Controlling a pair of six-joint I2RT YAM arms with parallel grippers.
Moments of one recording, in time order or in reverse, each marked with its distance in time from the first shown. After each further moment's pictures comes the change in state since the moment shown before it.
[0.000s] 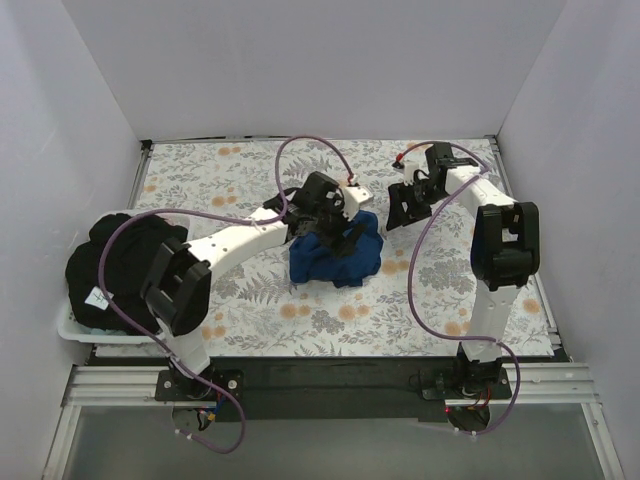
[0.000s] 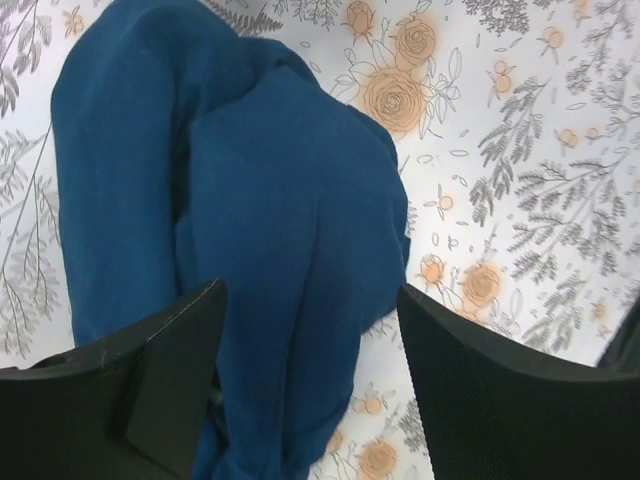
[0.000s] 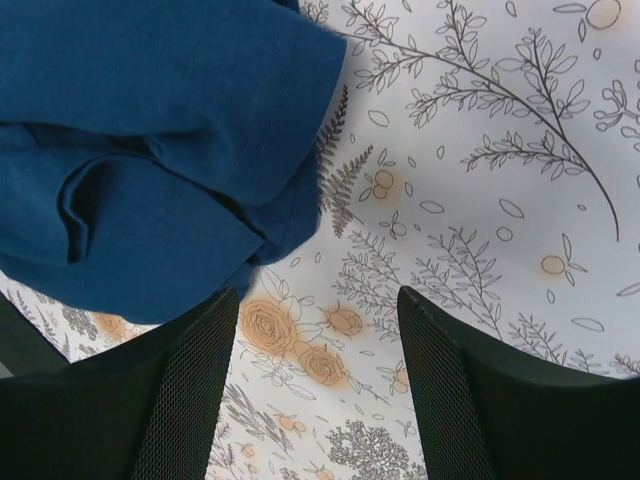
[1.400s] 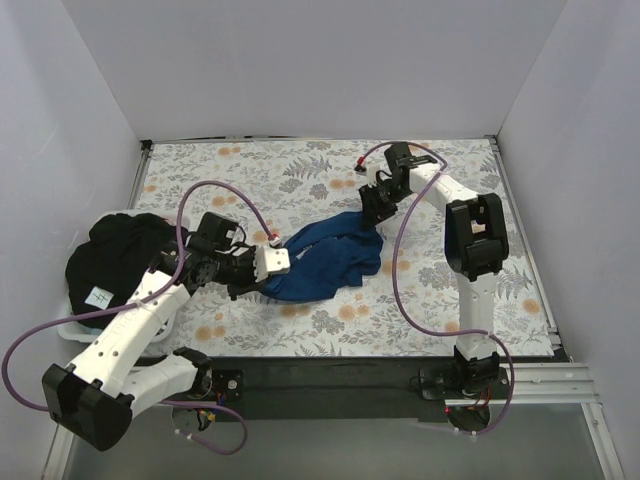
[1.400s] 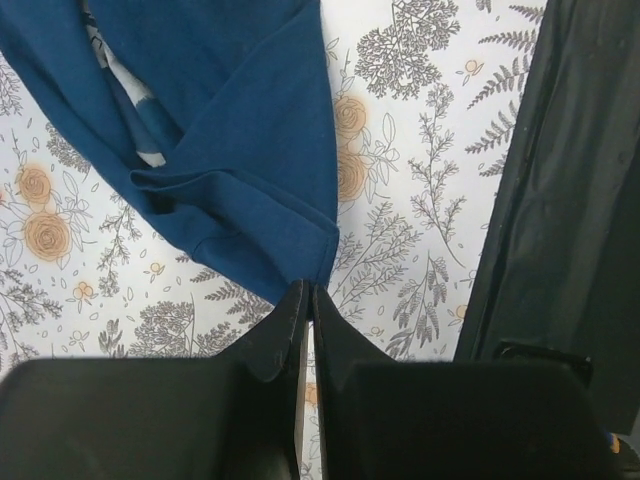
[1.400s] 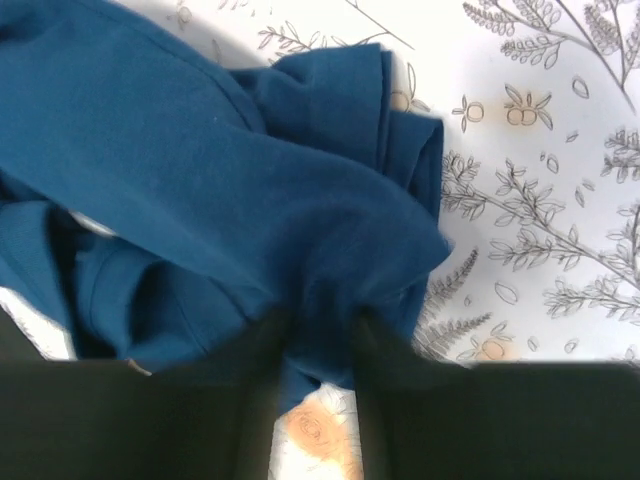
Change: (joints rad) left arm 0.257 -0.726 -0.413 -0.531 0.192 0.675; right arm 0.163 0.166 0.171 0.007 -0.018 0.017
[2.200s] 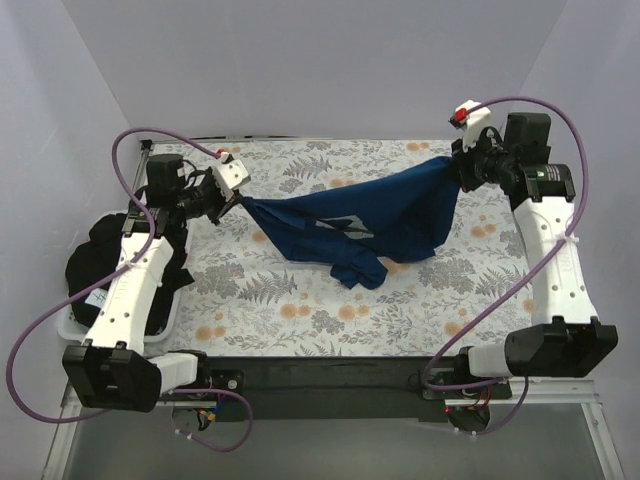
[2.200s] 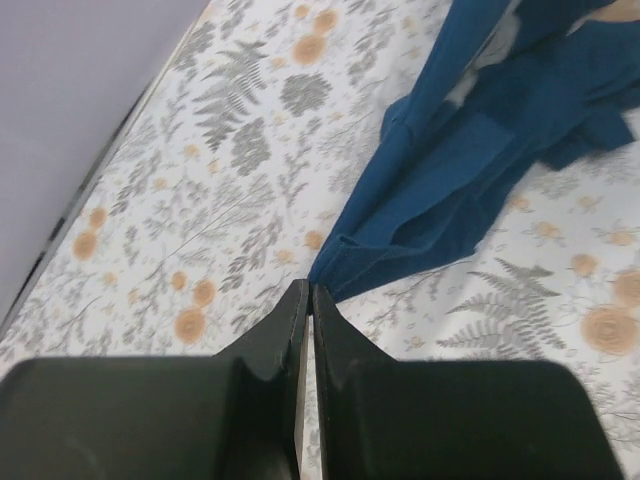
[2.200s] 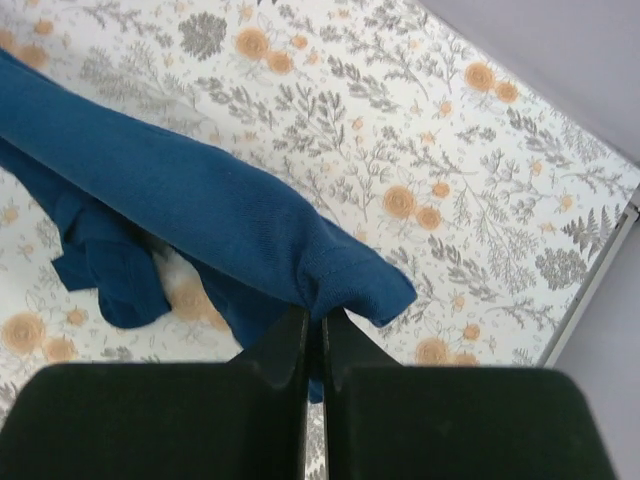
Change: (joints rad) left arm 0.376 0.192 0.240 0.410 0.124 -0.067; right arm -0.284 -0.771 -0.117 -0.011 0.129 -0.188
